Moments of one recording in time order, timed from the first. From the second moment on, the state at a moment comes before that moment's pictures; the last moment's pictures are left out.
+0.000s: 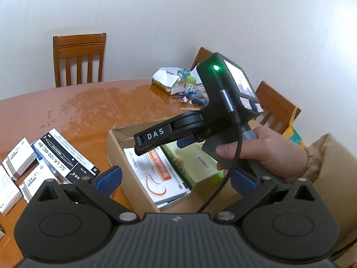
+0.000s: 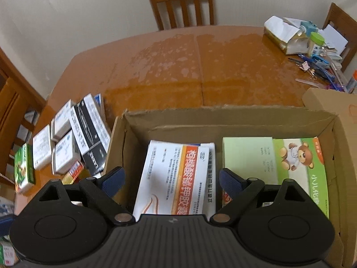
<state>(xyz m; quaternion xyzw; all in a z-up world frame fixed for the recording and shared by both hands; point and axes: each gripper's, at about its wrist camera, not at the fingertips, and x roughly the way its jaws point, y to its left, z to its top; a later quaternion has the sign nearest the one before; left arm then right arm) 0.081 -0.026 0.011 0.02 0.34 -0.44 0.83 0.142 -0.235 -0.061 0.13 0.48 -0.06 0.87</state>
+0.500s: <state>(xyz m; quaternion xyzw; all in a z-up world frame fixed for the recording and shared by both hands) 0.112 0.022 -0.002 -0.03 0.38 -0.31 0.87 0.139 -0.267 -0.053 0.14 0.46 -0.12 0.87</state>
